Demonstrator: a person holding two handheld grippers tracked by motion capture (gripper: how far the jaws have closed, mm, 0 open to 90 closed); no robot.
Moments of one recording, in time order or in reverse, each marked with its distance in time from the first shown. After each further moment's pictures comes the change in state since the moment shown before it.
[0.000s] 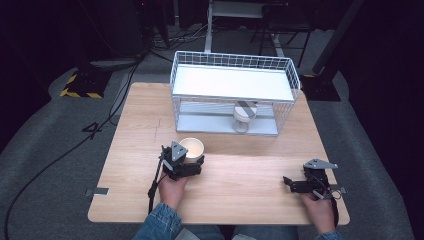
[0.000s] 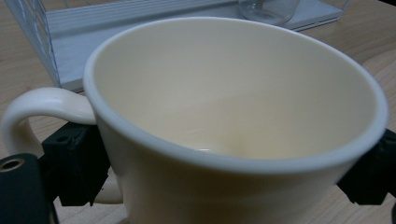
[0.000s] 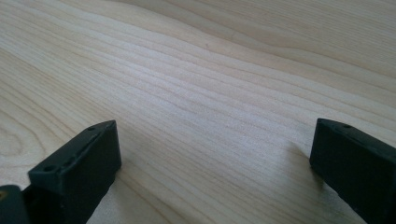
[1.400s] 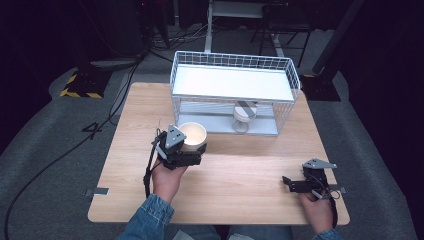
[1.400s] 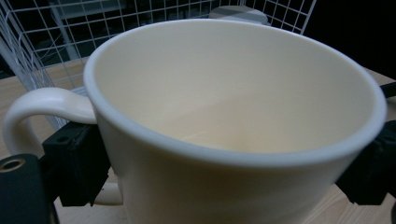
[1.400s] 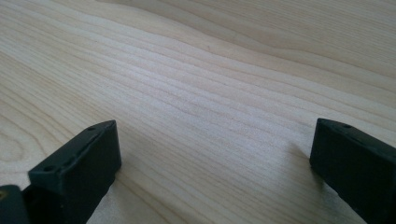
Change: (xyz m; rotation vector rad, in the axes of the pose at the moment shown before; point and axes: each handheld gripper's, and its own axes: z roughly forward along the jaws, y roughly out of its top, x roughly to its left) left arm -0.009 0.079 -0.055 -0.067 -0.072 0.051; right arm 0.003 0.001 0.001 0.000 -0.008 0.007
